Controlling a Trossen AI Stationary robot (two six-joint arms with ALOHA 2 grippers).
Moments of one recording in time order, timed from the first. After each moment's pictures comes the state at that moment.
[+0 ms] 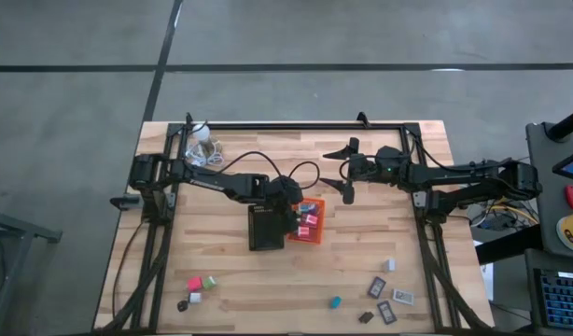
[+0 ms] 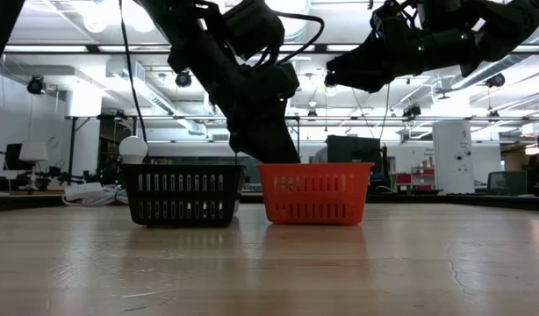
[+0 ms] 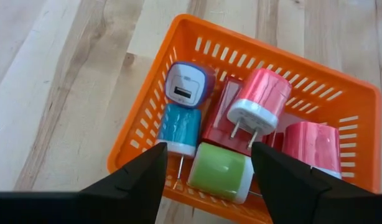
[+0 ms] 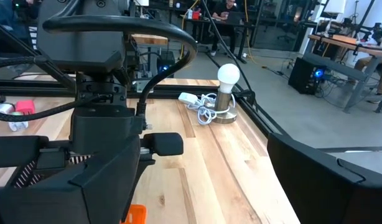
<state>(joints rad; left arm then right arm) 0.03 1.87 1.16 -0.19 0.02 -0.20 -0.25 1.15 0.48 0.55 -0.07 -0.09</state>
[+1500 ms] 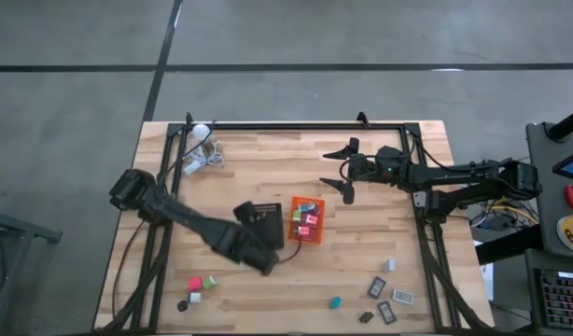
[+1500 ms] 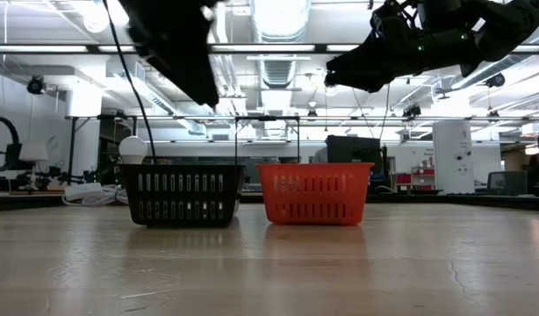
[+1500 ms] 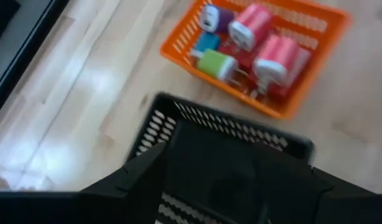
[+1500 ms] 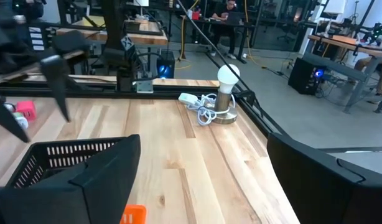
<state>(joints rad) -0.44 1.81 1.38 -0.93 -0.65 -0.76 -0.25 1.15 0.48 0.55 -0.07 -0.09</state>
